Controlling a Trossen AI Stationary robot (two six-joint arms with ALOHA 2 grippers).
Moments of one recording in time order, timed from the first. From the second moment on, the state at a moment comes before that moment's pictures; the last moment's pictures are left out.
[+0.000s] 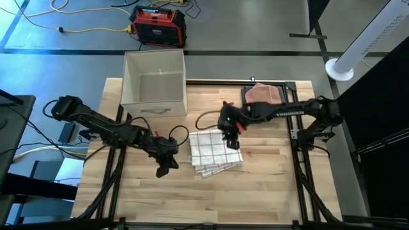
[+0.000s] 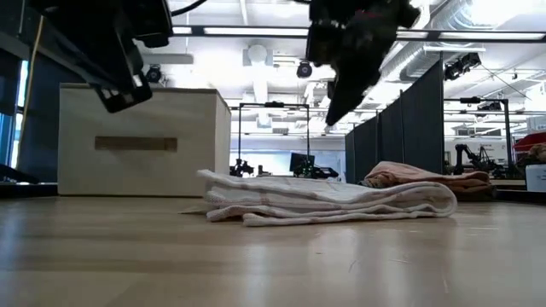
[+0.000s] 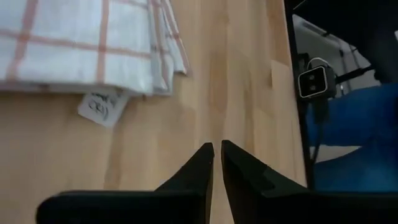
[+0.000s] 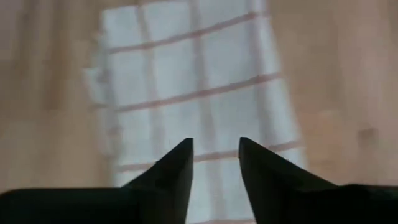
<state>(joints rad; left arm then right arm) -0.31 1.24 0.69 -0.21 0.15 -0.59 -0.09 1.64 1.20 -0.65 -0.20 0.02</state>
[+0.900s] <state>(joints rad) -0.49 1.24 0.69 -0.20 0.14 -0.91 -0.21 2.00 1.22 -0.41 -0.29 -0.08</state>
